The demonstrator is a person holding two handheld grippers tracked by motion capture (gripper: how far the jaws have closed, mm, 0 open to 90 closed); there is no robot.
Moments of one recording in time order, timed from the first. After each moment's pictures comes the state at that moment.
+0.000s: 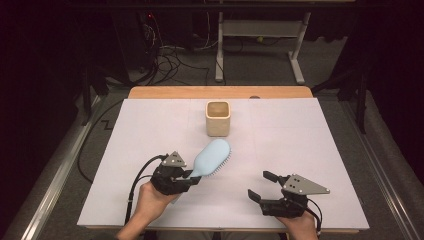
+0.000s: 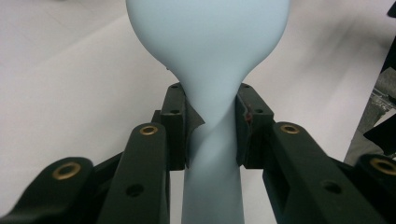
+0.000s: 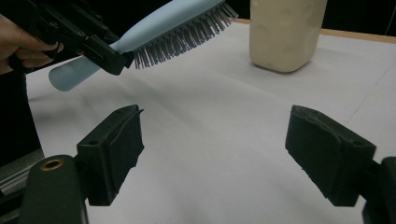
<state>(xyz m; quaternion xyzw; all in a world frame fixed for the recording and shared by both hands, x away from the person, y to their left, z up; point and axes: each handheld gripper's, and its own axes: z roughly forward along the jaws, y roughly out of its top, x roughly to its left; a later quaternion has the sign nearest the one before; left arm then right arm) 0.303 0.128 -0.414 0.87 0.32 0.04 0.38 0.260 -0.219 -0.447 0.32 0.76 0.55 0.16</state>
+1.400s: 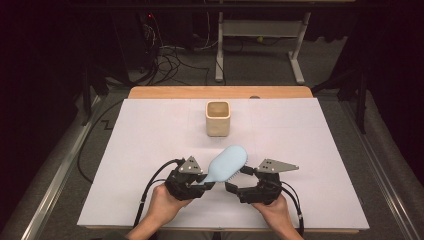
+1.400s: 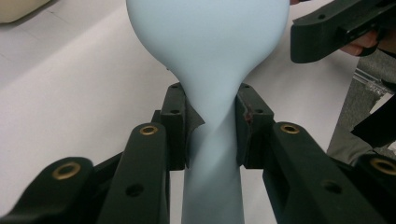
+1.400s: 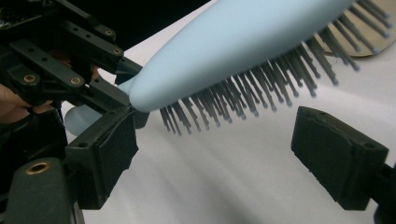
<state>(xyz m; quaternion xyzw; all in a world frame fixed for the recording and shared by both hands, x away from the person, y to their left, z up) 0.293 0.093 -0.413 0.88 0.28 0.04 0.37 0.298 -0.166 -0.444 0.34 0.77 0.54 0.05</state>
